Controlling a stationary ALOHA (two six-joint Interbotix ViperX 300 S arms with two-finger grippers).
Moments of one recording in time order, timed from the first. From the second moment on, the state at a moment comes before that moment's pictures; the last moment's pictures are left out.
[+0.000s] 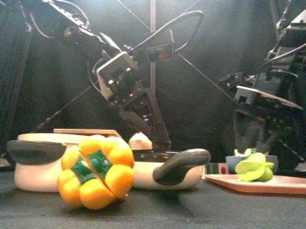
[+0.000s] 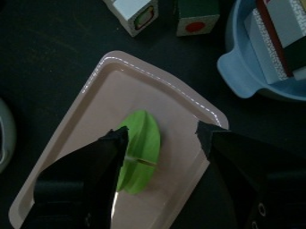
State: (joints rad) left arm -0.12 0.18 0.50 0.41 0.15 -0.40; right arm 0.18 -0.21 0.92 -0.83 0.74 1.88
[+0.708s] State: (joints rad) left arm -0.12 0.18 0.50 0.41 0.16 -0.40; right arm 0.18 -0.21 0.92 -0.83 0.74 1.88
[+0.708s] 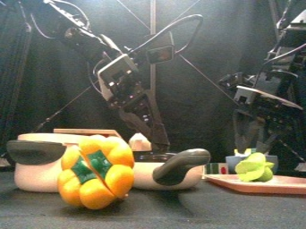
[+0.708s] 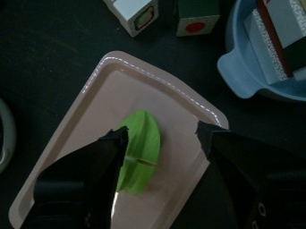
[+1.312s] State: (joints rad) left arm -0.12 0.18 0.50 0.41 0.16 -0.40; right arm 0.18 -0.21 0.92 -0.83 0.74 1.88
